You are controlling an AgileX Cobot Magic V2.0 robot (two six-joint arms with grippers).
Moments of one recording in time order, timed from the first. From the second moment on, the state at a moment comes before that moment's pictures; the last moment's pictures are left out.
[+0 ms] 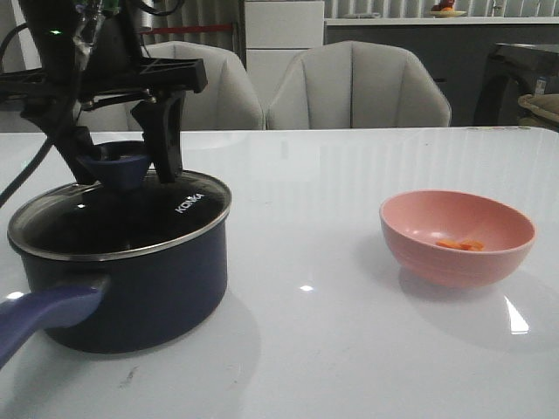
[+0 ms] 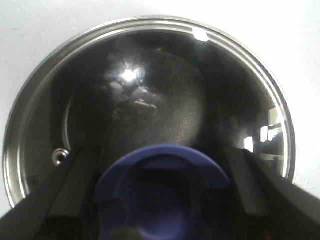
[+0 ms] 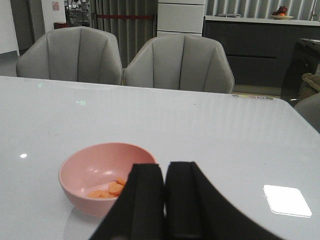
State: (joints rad) left arm -0.46 1.78 -1.45 -0.04 1.08 -0.35; right arm 0.11 -0.01 0.03 0.00 0.04 0.02
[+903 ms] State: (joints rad) left arm -0.46 1.82 -1.47 -0.05 1.15 -0.27; right arm 0.11 -0.01 0.03 0.00 0.04 0.02
